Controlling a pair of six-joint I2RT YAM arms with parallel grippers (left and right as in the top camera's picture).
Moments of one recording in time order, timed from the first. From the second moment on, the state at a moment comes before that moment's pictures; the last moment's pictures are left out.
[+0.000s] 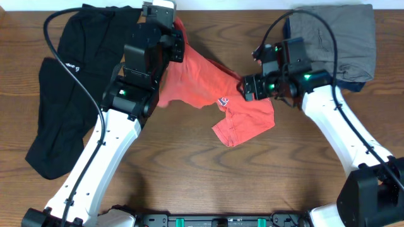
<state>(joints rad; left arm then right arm) -0.35 1.42 1.29 -0.14 -0.15 -0.04 0.27 1.65 1.25 -0.63 -0.32 0.06</state>
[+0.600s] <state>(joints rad) -0.34 1.35 1.29 -0.16 -0.18 -0.04 0.27 1.71 1.02 -0.28 -0.17 -0.06</state>
